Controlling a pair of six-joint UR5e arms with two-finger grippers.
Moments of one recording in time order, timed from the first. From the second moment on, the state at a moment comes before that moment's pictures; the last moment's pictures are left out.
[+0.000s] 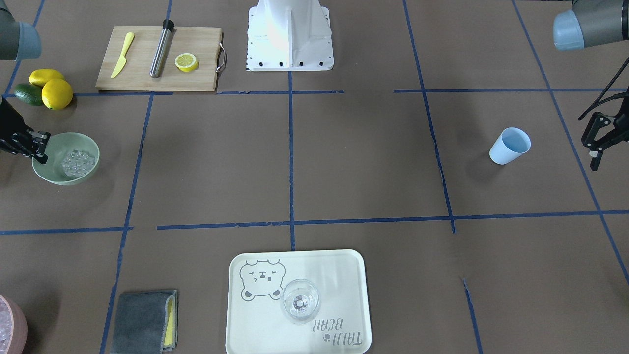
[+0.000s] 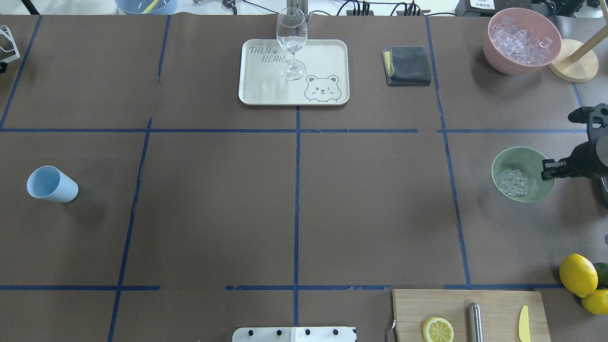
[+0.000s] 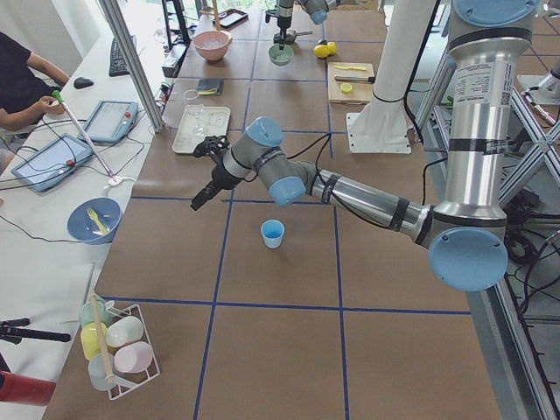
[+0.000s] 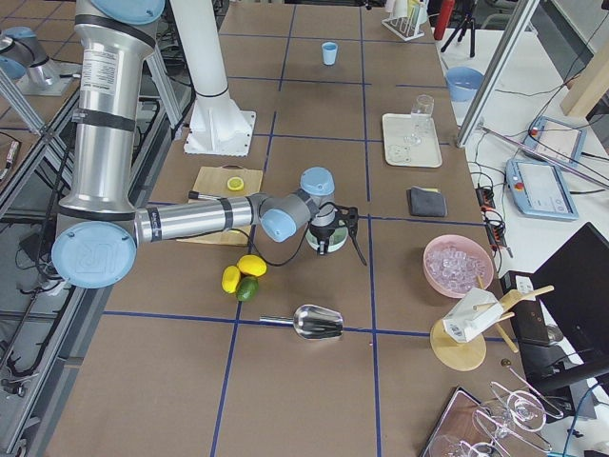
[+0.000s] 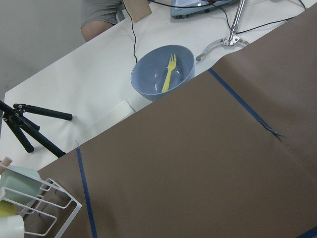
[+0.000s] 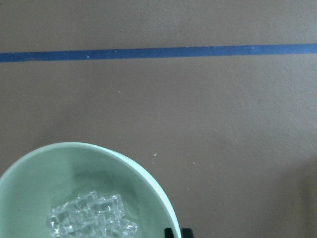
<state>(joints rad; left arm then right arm) -1.22 -1.60 -1.87 -2.14 -1.84 -0.26 0.99 -1.73 1.76 -1.03 2.11 0.83</state>
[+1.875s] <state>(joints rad) -1.55 -1.55 -1.77 -1.59 -2.30 0.13 1.51 -1.73 1.66 -1.34 2.41 0.03</state>
